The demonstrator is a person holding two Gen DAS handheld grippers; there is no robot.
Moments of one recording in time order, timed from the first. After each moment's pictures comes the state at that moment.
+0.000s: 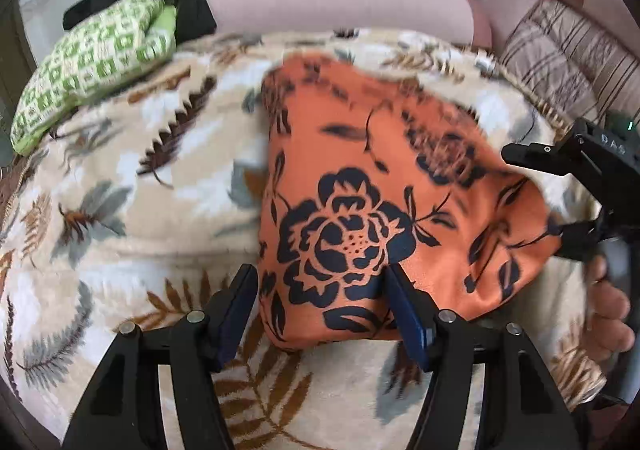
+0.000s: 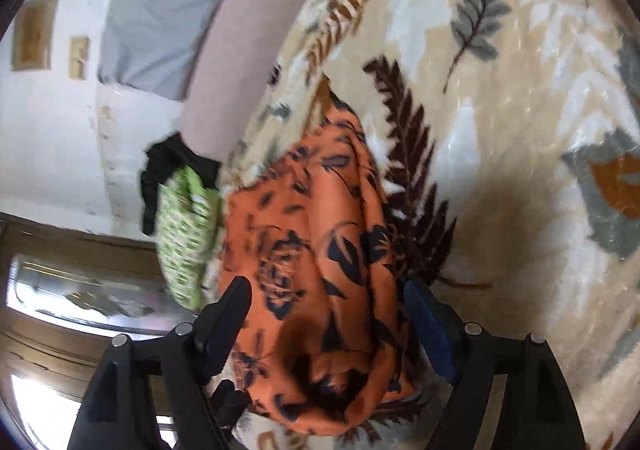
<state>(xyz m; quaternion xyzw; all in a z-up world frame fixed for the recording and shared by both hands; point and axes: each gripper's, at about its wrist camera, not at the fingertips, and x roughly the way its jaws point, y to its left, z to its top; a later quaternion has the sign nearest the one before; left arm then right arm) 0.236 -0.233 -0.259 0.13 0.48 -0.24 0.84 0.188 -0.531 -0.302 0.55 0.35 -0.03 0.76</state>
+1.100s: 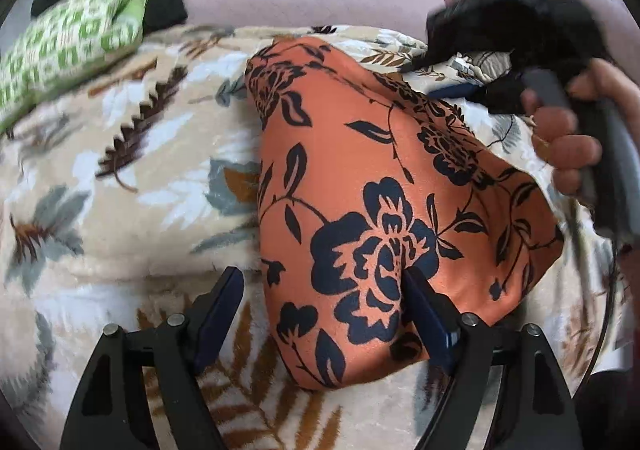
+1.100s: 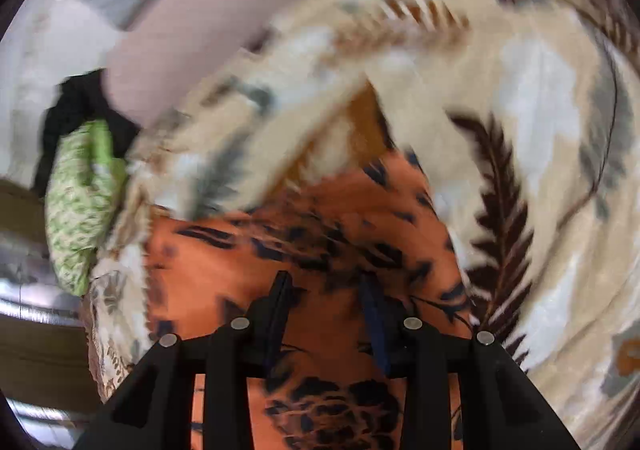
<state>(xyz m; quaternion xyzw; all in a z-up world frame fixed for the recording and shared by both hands) 0.276 -0.212 -0.280 0.09 0.48 -0.32 0.81 0.341 -0.503 -0.261 0.36 0.47 -0.13 0.80</state>
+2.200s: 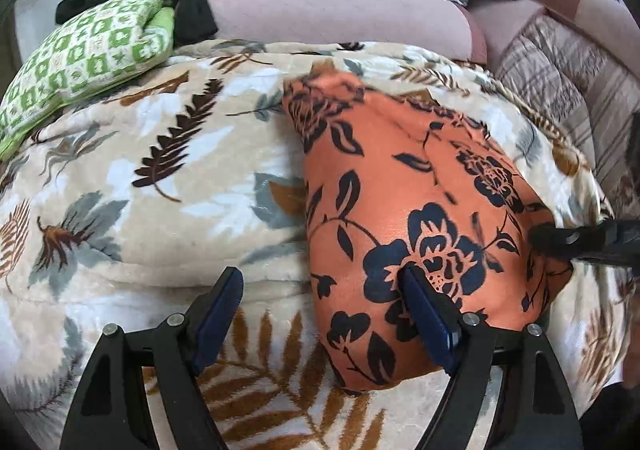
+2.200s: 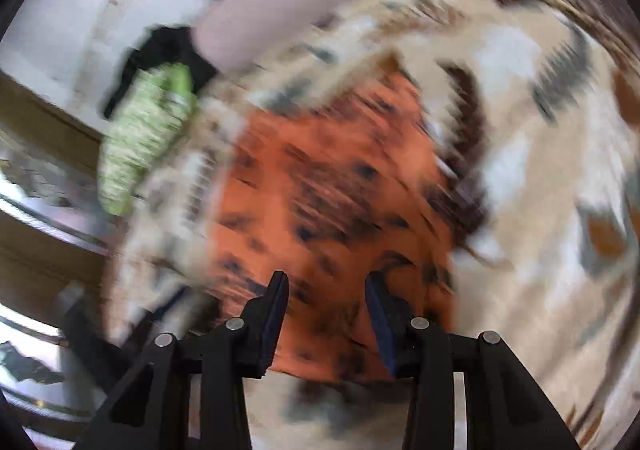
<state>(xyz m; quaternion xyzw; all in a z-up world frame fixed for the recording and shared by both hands) 0.283 -0.196 -0.272 0.11 0.44 -0.29 0.84 0.197 -0.446 -0.262 0.33 0.47 -0.06 0.81</state>
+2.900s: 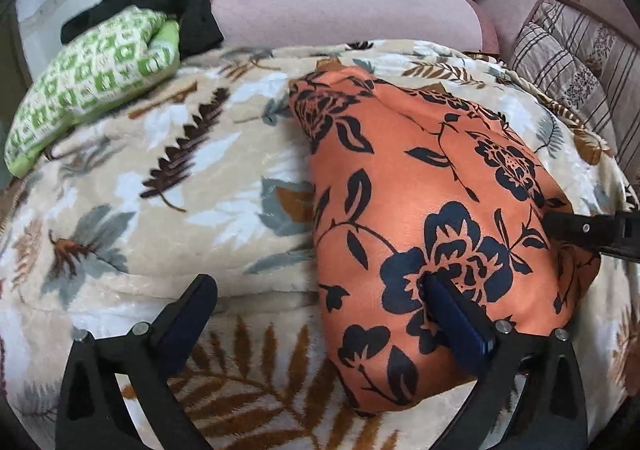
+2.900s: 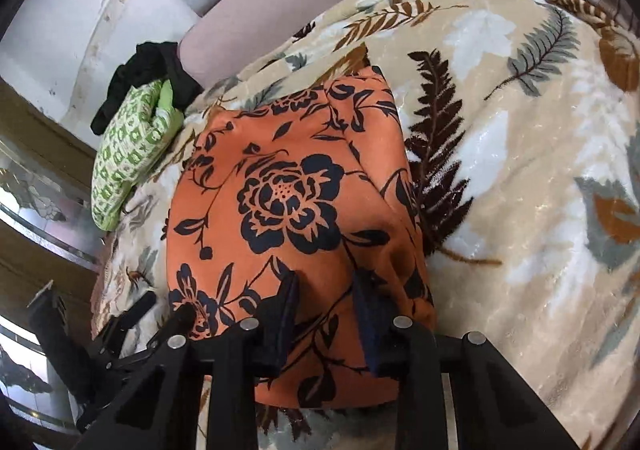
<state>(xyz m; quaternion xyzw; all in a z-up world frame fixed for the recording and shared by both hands) 0.285 -0.206 -0.283 0.13 0.43 -0.25 0.86 0.192 -0.455 -0.289 0.33 0.42 -0.07 0.84</state>
